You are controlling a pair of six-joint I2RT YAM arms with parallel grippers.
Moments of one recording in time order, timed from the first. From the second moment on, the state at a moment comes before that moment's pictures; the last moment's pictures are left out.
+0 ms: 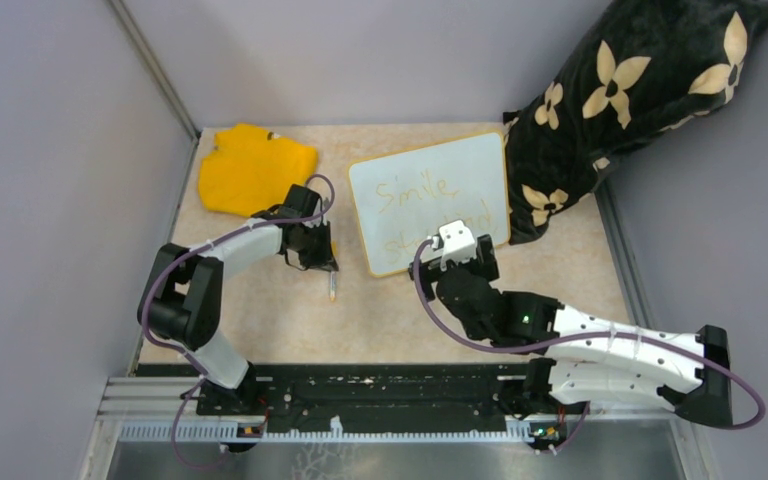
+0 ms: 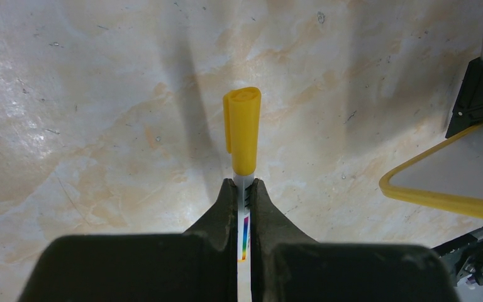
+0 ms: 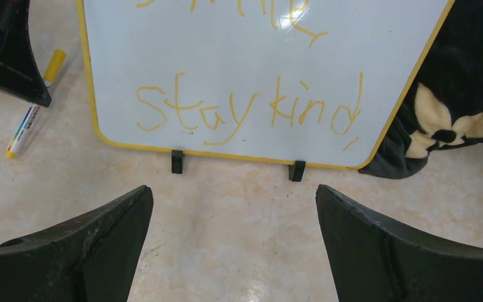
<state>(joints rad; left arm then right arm) -0.39 1.66 0.98 -0.45 0.21 -0.42 1.22 0.90 0.77 -0.41 0.90 0.25</state>
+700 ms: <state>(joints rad) -0.39 1.65 0.96 -0.43 0.23 -0.41 1.22 0.99 0.90 -0.49 1.09 0.15</state>
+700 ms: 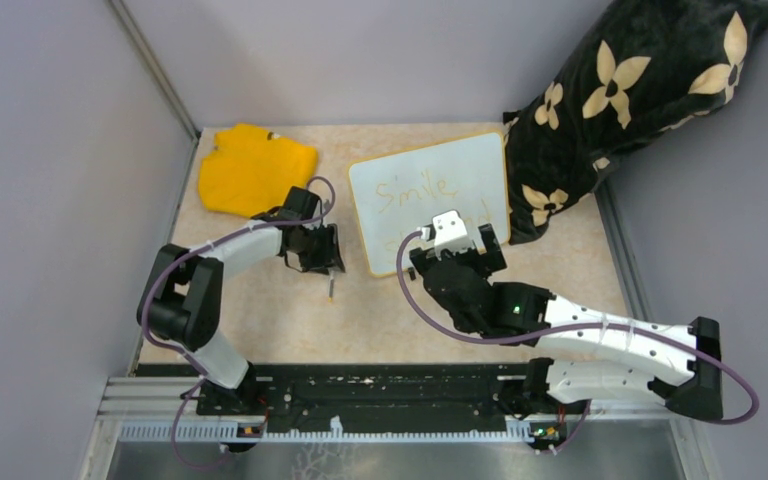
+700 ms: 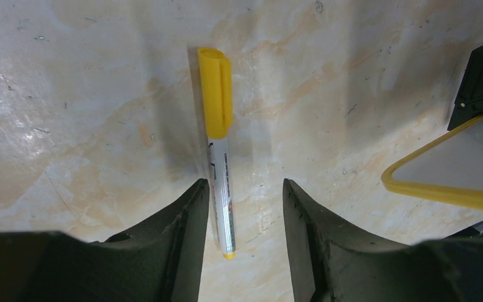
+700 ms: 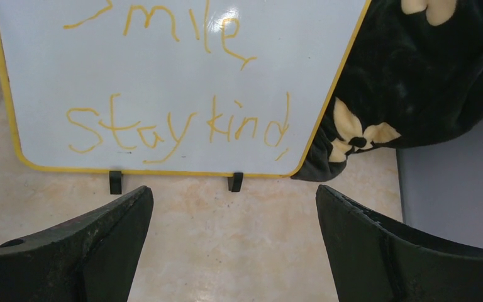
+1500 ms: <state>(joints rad) -0.39 1.44 0.90 -0.35 0.23 -0.41 1.22 0.93 0.90 -0.44 1.12 0.09</state>
